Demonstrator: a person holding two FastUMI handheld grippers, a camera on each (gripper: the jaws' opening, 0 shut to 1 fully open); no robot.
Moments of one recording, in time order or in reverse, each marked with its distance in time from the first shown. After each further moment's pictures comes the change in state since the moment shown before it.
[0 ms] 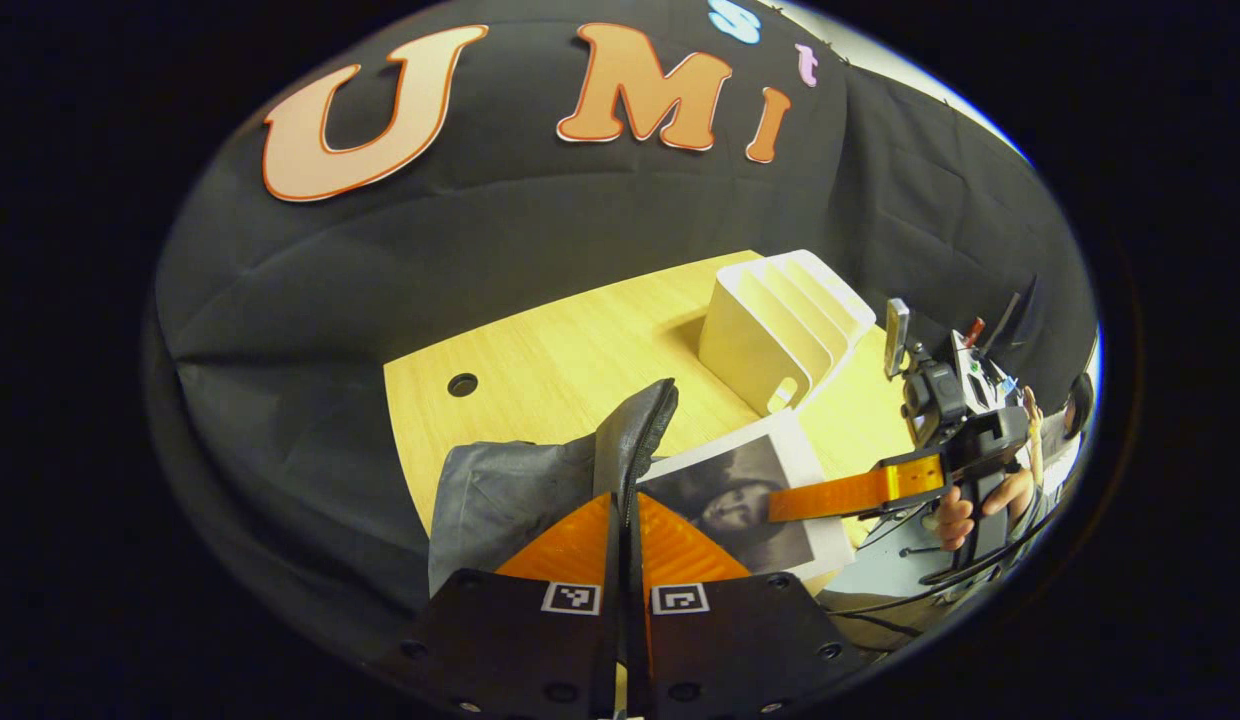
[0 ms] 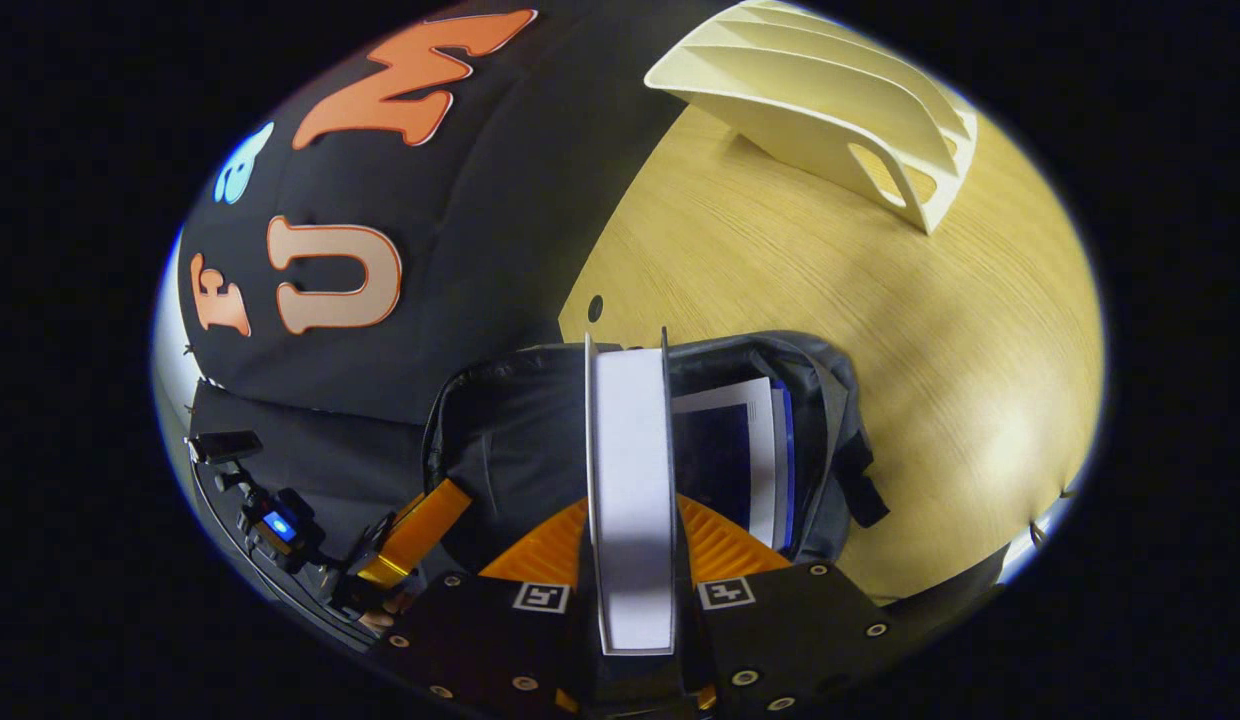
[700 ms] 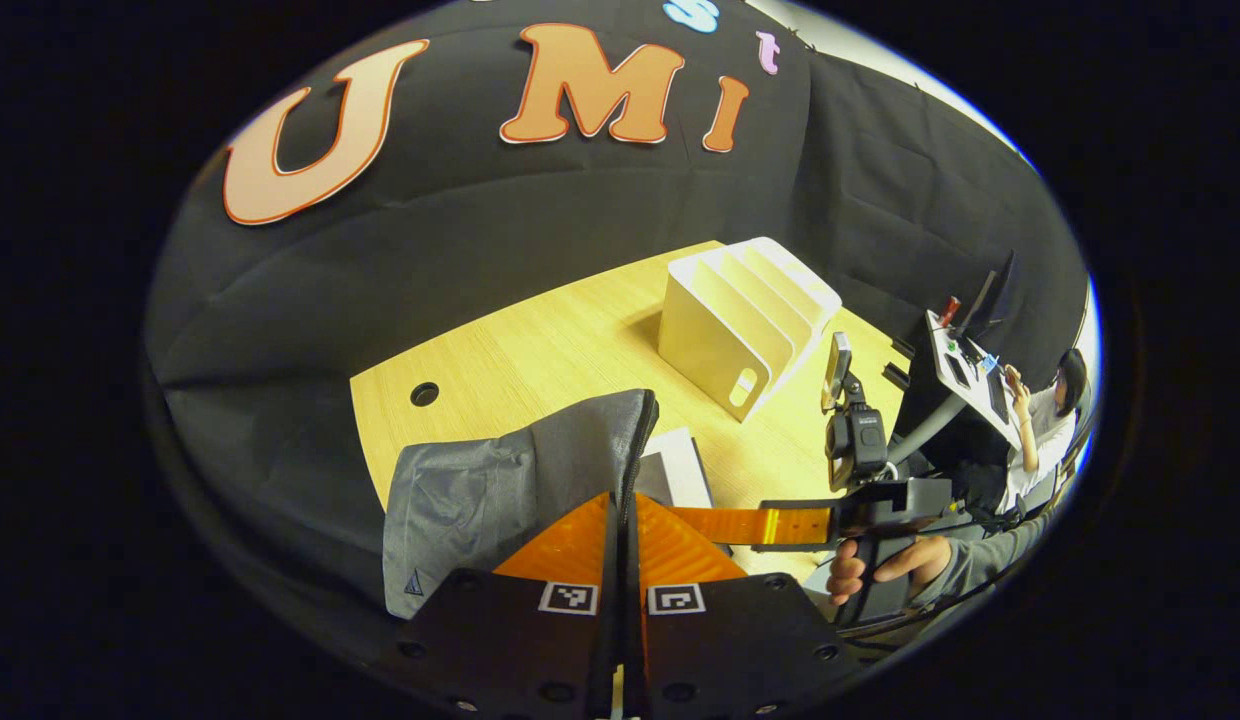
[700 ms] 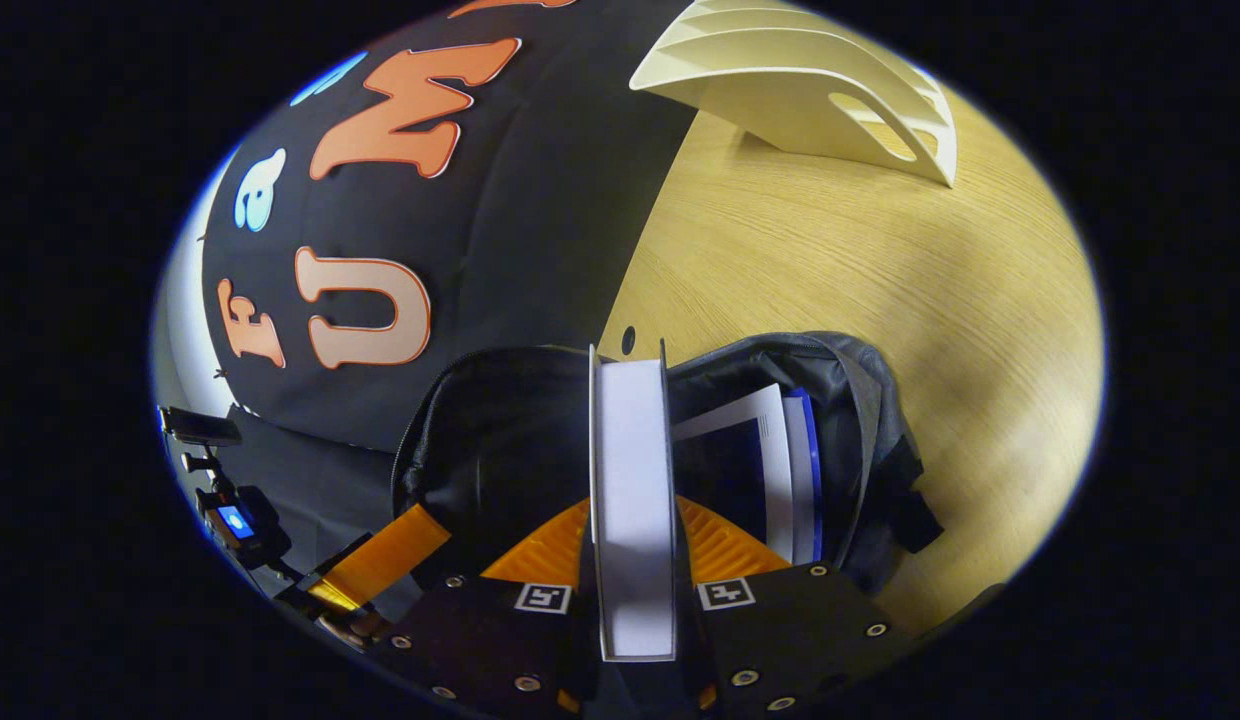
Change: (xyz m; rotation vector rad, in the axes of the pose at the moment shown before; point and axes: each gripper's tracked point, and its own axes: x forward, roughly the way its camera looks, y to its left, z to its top) left arm 0.008 -0.046 0.002 0.062 0.027 -0.061; right arm 0.052 0.001 -0.002 0.039 -0.153 0.152
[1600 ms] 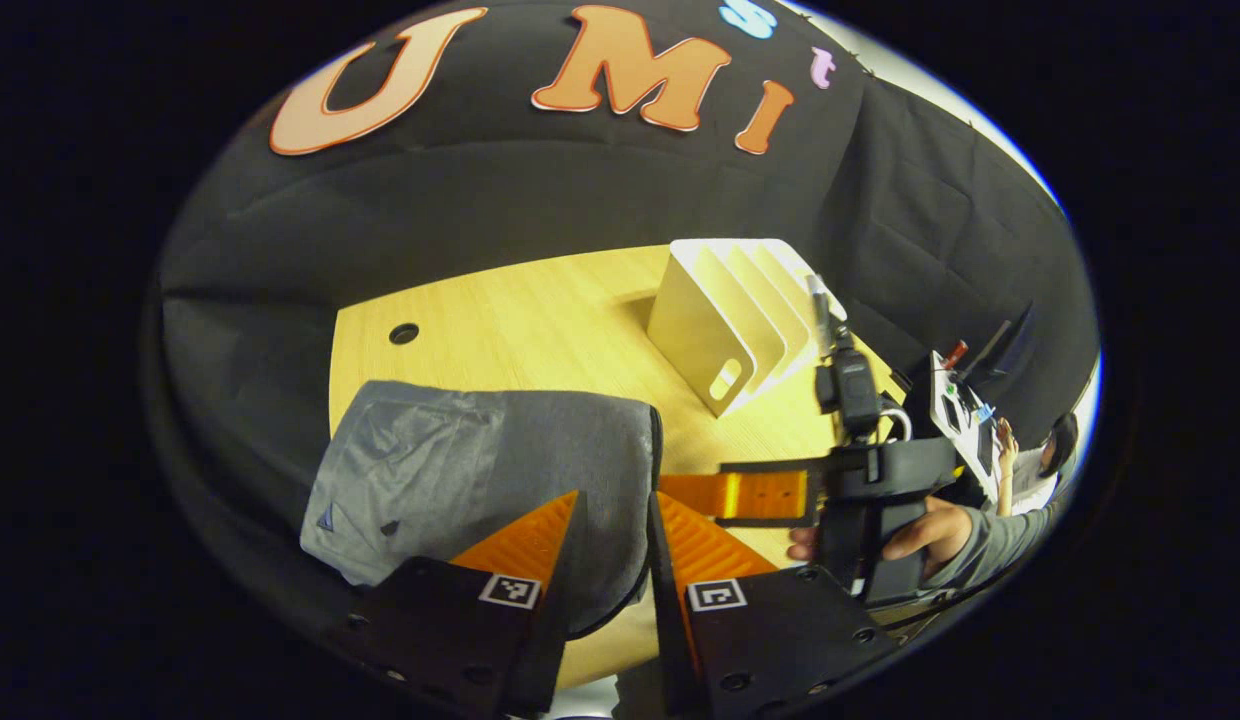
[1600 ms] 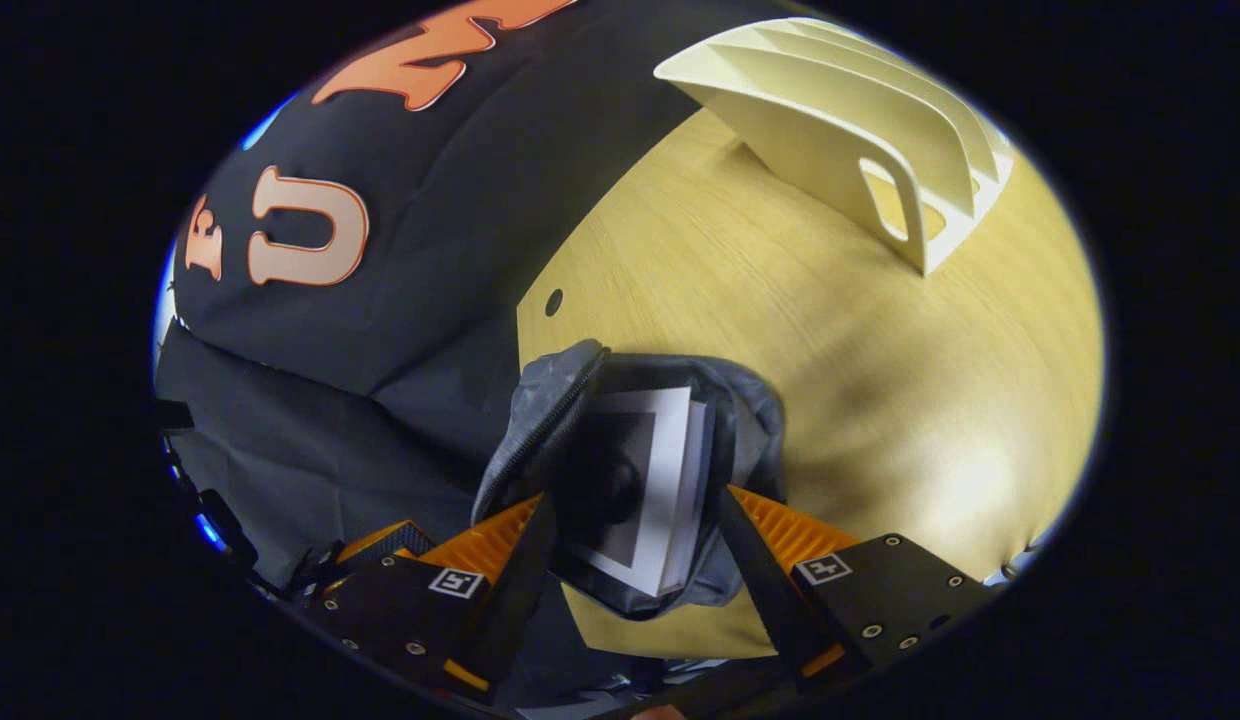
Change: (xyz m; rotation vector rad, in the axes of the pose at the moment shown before) left arm 0.026 -0.045 -0.041 -0.234 0.019 0.001; right arm -0.047 -0.049 0.040 -0.271 0.151 -0.281
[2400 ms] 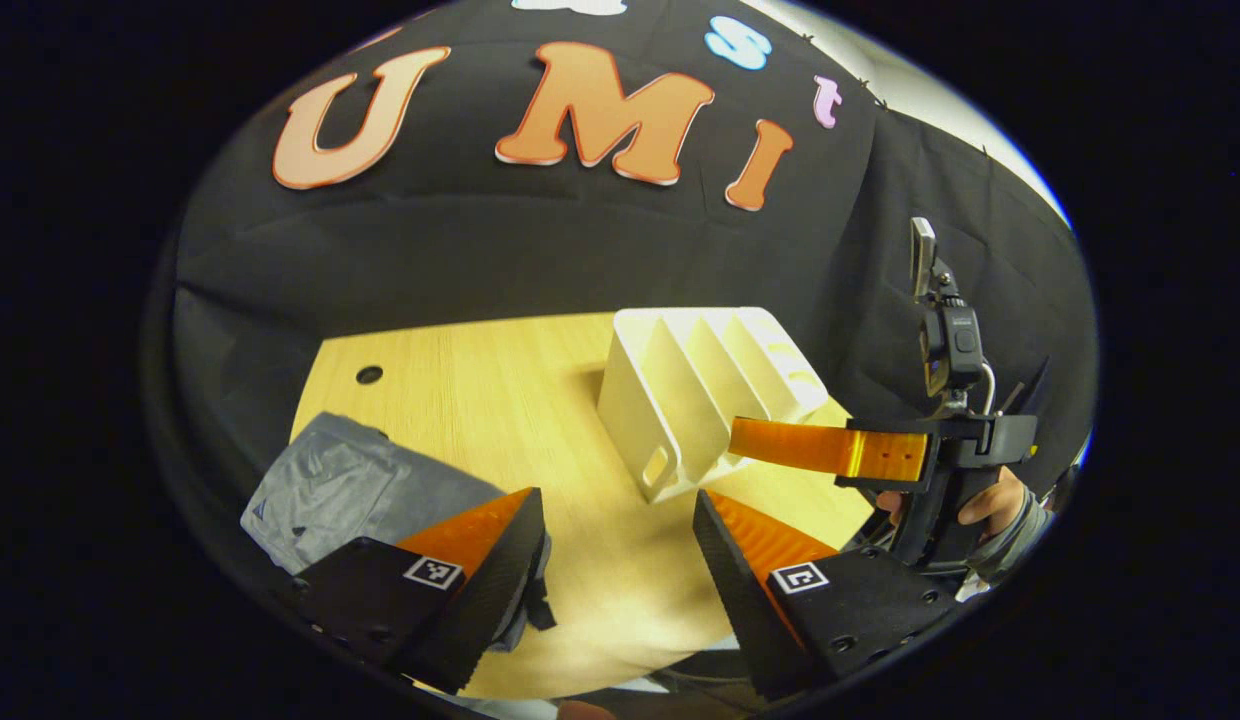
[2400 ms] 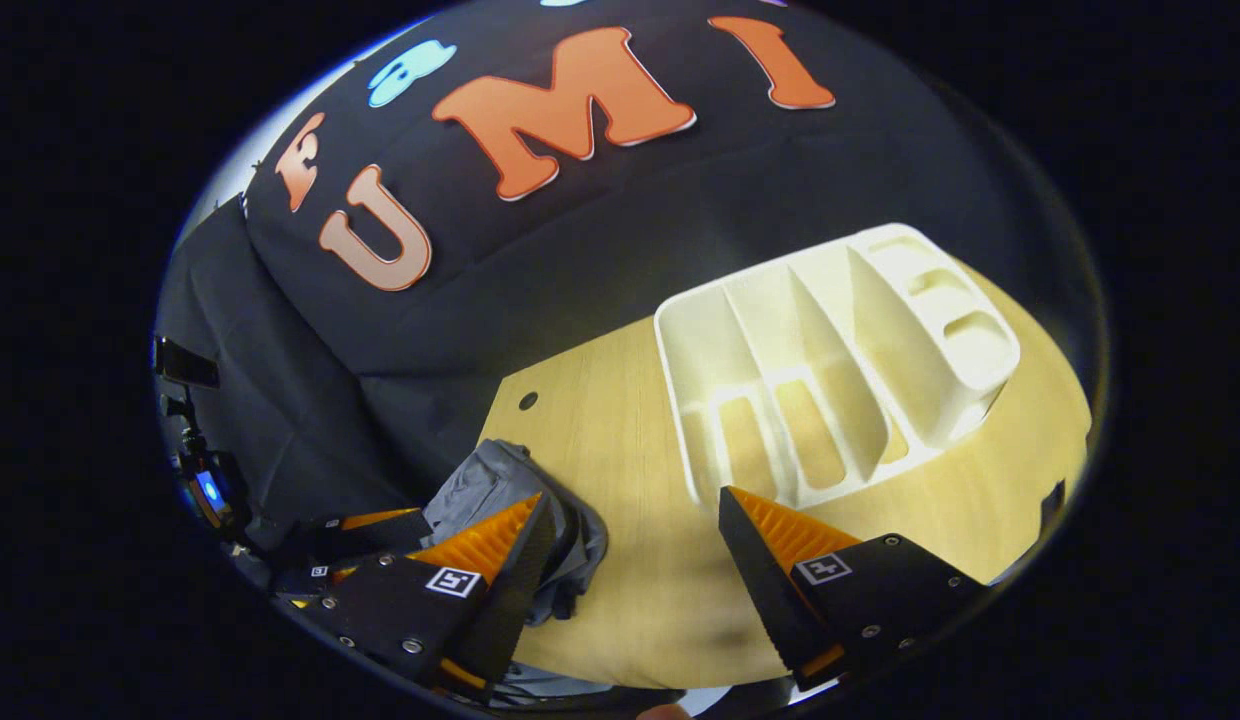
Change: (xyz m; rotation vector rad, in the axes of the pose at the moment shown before) left arm 0.021 -0.119 0.075 -0.040 -0.270 0.077; right arm -0.163 -0.056 0.177 -0.463 -0.302 -0.089
